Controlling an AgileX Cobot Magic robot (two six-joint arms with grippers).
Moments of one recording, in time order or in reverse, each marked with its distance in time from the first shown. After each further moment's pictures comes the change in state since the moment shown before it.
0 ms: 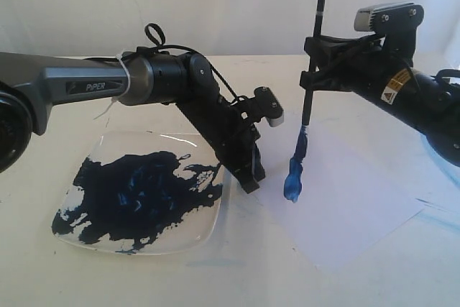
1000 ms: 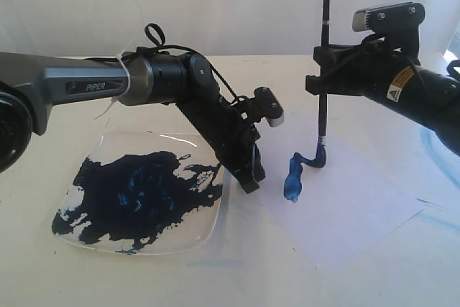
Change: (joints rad) left arm 0.000 0.000 0.000 0.000 0.002 0.000; right arm 0.000 -0.055 -0.001 0.002 0.197 -0.007
